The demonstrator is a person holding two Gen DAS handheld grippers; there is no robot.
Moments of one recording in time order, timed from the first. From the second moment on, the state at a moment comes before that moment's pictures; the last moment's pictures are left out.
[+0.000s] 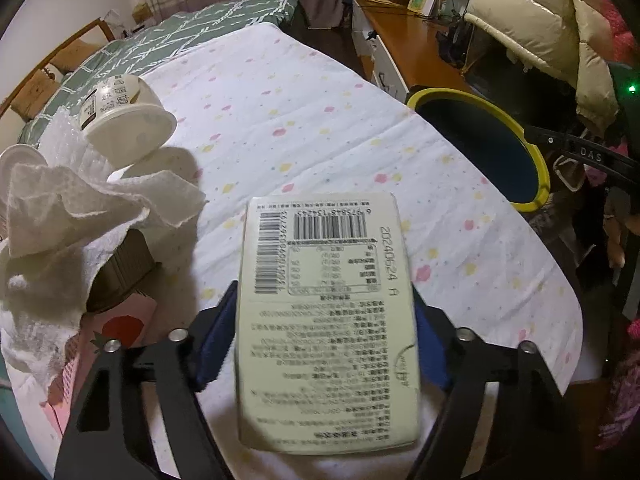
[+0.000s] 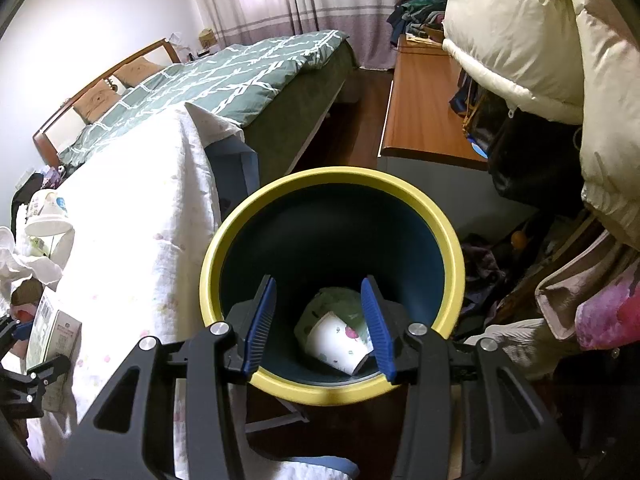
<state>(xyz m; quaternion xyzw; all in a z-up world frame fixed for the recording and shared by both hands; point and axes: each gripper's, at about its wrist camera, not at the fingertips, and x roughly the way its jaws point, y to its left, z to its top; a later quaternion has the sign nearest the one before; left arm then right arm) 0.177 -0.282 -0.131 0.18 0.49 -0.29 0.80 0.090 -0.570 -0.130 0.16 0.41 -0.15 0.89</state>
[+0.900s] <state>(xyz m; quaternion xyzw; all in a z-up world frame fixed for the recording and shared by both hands) 0.156 -0.353 -0.076 0.20 0.42 -0.36 0.81 -0.021 -0.552 -0.117 0.16 0.36 -0.18 0.90</state>
